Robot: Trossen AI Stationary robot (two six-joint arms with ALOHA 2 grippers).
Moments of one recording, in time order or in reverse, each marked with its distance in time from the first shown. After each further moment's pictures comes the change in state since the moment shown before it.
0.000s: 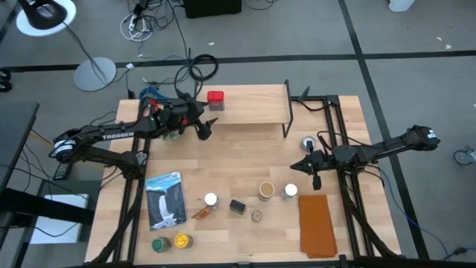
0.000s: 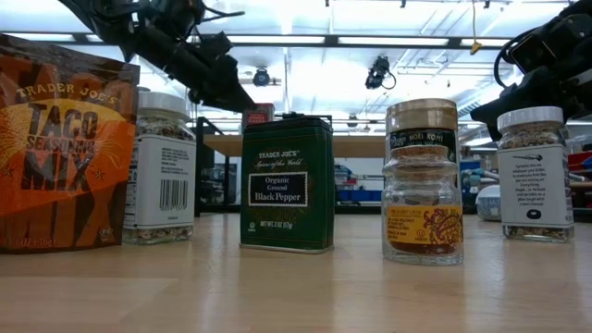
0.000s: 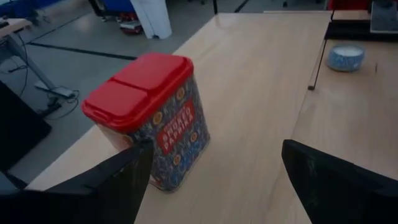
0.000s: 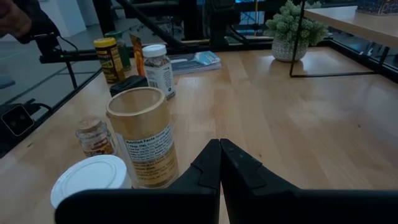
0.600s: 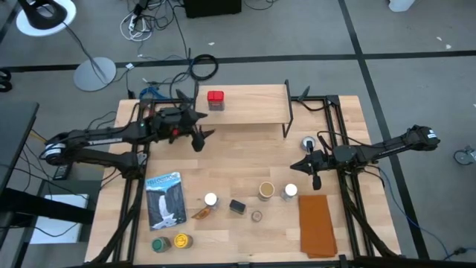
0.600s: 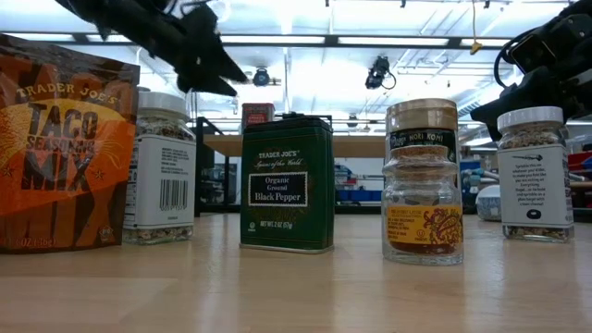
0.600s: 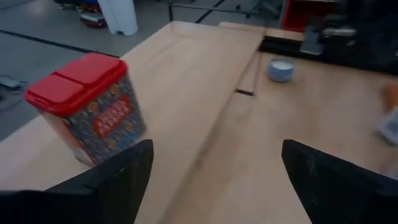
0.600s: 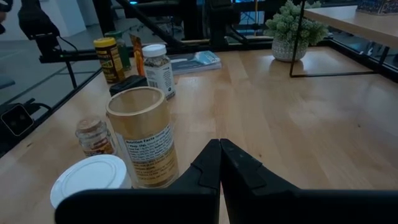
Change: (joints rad) left arm -0.143 -0.161 0.000 -0.173 0.031 -0.178; right arm 0.000 0.000 0.000 0.000 0.000 0.000
